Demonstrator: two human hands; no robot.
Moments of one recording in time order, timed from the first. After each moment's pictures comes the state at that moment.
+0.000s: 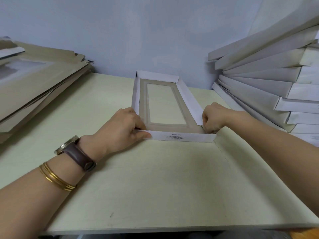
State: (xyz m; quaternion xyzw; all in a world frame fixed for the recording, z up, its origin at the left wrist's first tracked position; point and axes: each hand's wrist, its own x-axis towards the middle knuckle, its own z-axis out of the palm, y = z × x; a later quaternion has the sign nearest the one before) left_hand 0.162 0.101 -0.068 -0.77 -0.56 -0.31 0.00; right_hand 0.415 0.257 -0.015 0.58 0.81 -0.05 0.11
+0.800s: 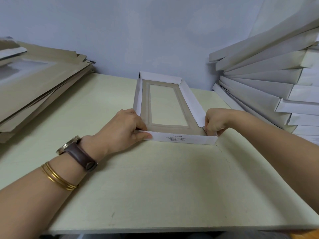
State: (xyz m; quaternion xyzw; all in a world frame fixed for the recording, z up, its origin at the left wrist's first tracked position) left_hand 0.160 0.102 -0.070 -0.76 -0.57 -0.30 0.00; right_hand 0.413 0.250 -0.006 0.60 0.77 -0.17 0.13
